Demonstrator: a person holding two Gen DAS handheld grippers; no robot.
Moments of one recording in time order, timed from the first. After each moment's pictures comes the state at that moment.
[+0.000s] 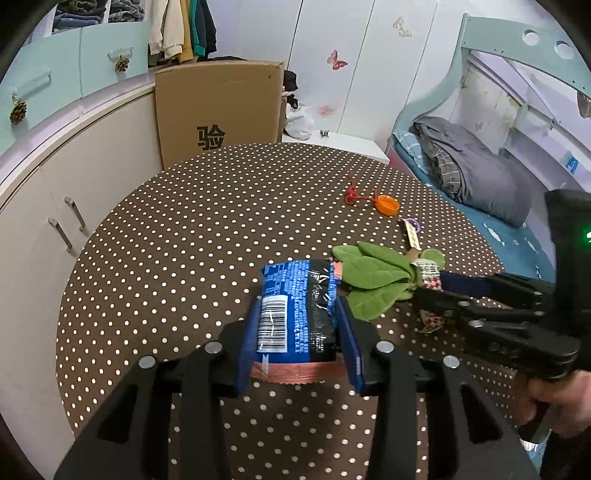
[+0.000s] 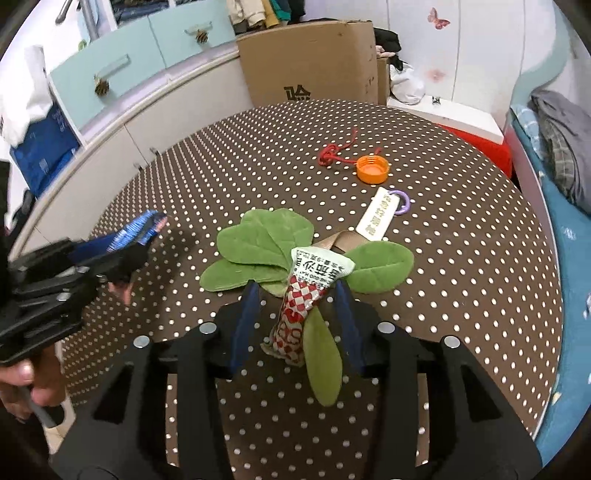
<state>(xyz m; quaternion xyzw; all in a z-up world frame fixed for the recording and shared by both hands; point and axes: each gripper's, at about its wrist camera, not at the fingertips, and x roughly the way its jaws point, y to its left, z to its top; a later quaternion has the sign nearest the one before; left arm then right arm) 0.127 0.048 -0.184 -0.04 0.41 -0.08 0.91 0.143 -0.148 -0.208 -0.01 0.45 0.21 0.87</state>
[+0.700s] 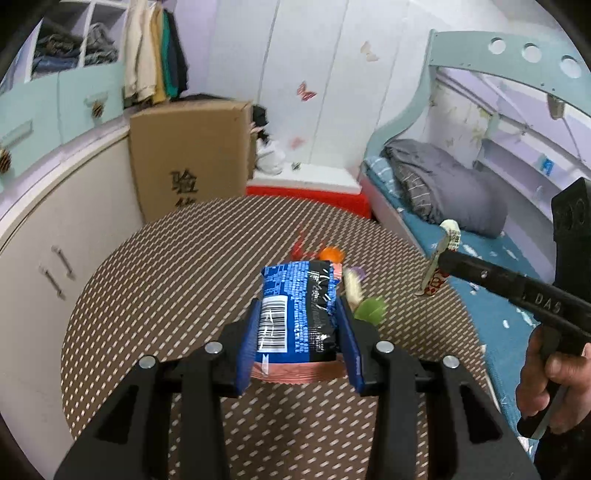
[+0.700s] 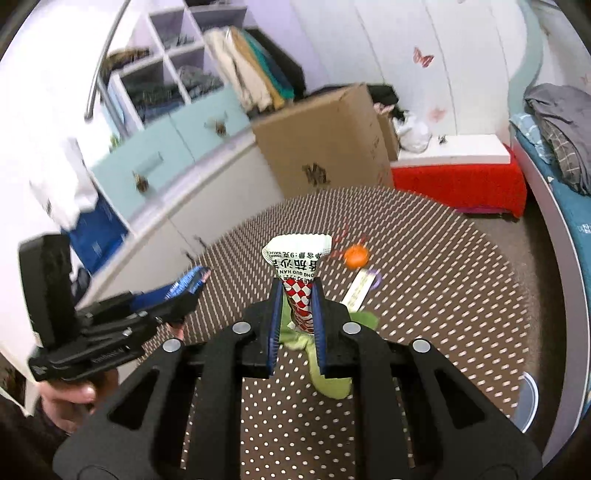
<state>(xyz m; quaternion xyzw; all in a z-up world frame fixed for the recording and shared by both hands) 0.127 0.001 -0.119 -0.02 0.35 -0.13 0.93 0.125 -0.242 -0.124 0.14 0.33 0.26 0.90</state>
